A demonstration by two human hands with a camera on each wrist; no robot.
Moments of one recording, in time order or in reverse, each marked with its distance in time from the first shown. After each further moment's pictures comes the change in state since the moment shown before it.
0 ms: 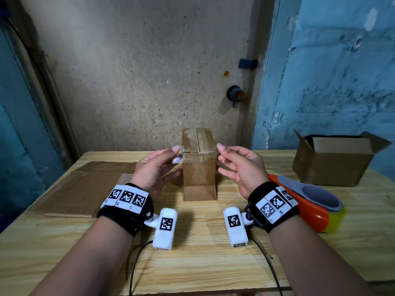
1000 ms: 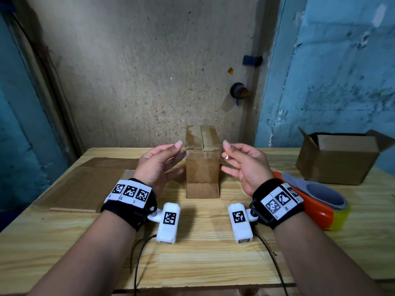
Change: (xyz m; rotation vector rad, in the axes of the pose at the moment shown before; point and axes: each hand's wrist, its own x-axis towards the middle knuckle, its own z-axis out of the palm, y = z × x) left_hand -0.002 0.003 -0.002 0.011 -0.031 0.018; right_hand 0.003 0.002 0.000 -0.002 -0.013 0.012
